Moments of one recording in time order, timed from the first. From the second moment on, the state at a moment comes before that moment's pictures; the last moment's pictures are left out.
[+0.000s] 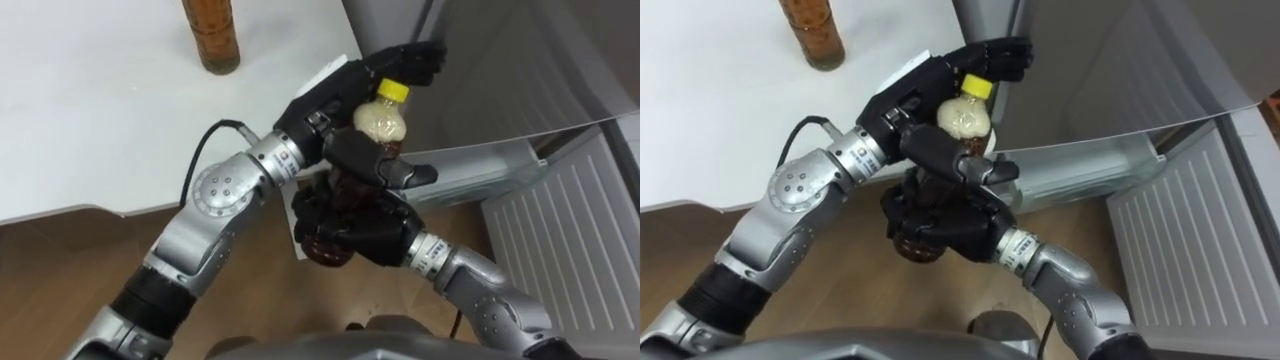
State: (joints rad) left arm -0.12 0.26 -0.47 -0.07 -0.32 -0.05 -0.29; right arm 0.14 -0.32 0.43 0.25 0.79 0.03 0.70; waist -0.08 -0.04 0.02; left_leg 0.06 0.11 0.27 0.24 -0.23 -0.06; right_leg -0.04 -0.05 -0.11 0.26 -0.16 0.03
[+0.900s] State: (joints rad) left arm -0.07 0.20 -0.07 -0.52 -0.23 -0.38 0.00; right arm 0.27 -0.30 0.27 0.24 0.63 -0.07 0.71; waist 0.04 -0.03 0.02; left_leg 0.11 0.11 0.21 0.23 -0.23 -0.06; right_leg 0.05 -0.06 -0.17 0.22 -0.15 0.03
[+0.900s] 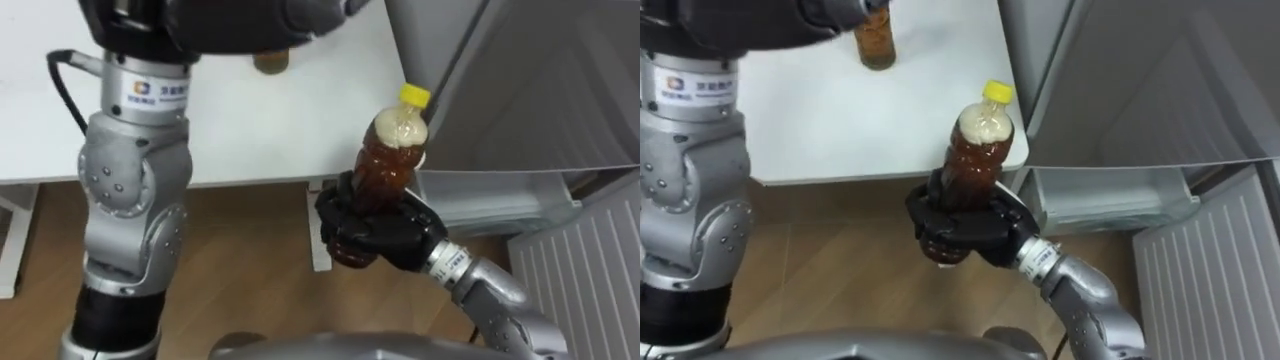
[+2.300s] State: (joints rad) left arm 0.39 0.28 0.37 0.29 -0.93 -0.32 0.77; right arm 0.44 -0.33 0.14 0.09 0.64 0.13 0.57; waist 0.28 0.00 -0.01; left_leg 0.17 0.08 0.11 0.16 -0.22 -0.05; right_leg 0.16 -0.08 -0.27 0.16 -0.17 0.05
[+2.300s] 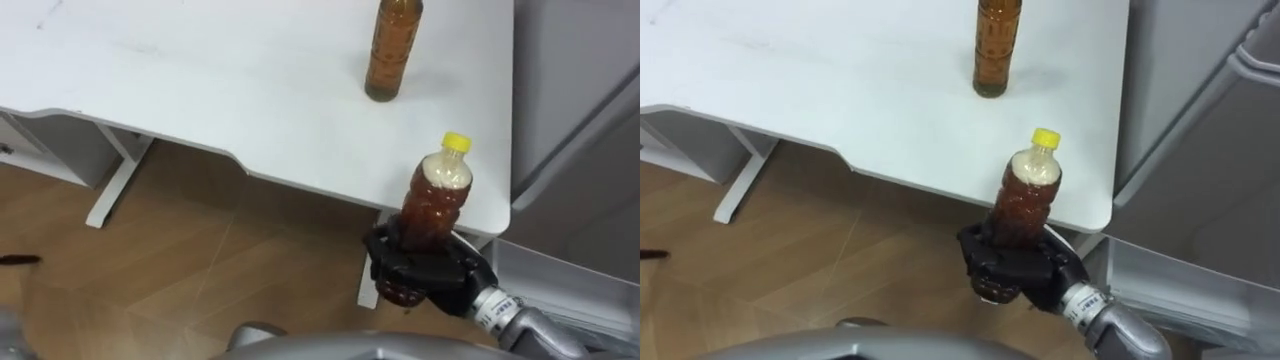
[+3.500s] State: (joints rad) left arm 0.23 0.18 0.00 1.06 -0.27 -0.21 0.40; right arm 0.31 -0.21 0.03 -0.10 -0.19 -0.05 0.06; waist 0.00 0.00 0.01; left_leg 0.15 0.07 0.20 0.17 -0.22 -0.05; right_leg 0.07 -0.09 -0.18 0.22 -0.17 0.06
